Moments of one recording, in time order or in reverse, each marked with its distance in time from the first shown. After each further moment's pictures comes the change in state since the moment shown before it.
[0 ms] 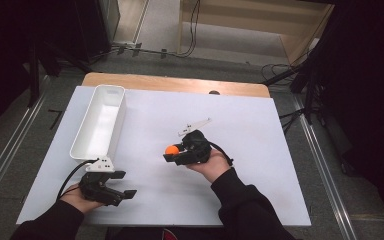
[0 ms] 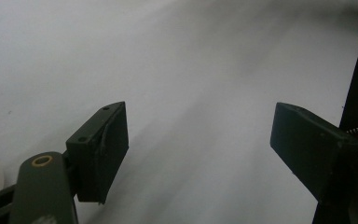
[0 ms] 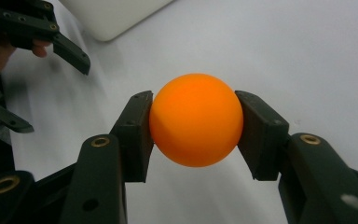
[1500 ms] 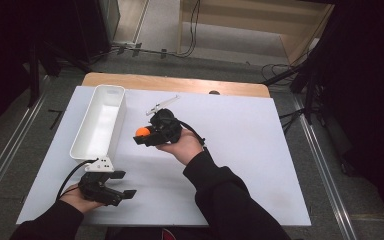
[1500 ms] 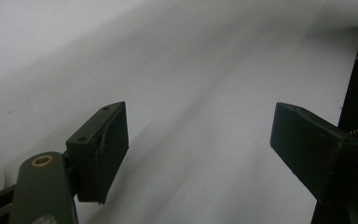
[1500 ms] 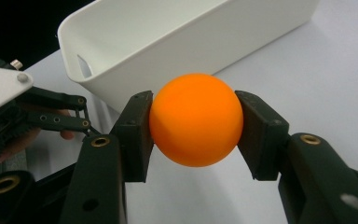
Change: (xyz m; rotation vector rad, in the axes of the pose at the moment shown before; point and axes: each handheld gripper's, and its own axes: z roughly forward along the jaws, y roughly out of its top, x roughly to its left) left arm 0.001 -0.001 -0.001 -0.007 -0.004 -0.001; right arm 0.026 0.086 0.030 -0.023 0.037 -0.058
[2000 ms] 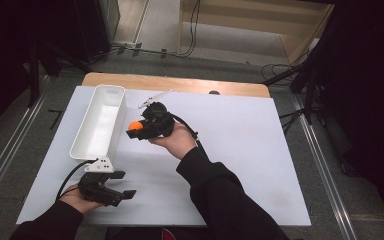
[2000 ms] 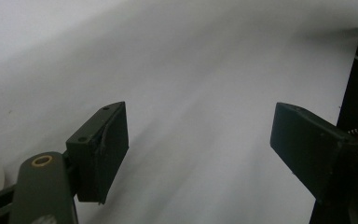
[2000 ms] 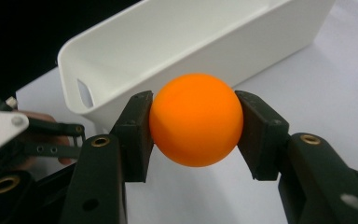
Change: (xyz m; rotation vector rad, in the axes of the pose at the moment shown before) left arm 0.000 0.000 -0.001 0.001 0.003 0.003; right arm -0.001 0.022 0.011 -0.014 0.007 -0.006
